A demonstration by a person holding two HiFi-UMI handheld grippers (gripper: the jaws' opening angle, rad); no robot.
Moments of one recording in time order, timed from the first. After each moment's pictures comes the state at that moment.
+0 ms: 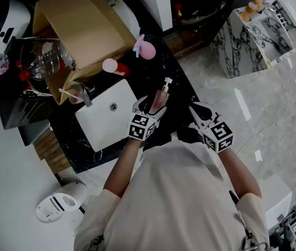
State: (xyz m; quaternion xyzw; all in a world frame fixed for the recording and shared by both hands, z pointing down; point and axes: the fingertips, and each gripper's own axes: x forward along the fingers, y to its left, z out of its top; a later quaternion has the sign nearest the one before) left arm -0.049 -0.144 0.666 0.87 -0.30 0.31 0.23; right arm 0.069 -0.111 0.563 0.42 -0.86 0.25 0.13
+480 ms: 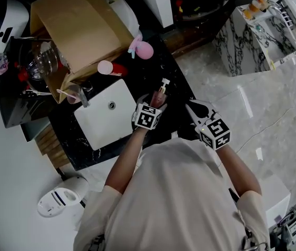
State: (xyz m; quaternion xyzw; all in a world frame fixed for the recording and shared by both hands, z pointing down) left arm -0.037 -0.155 0.751 0.81 -0.30 0.43 0.26; right arm 0.078 -0.132 0.583 0.40 -0.87 0.27 0.13
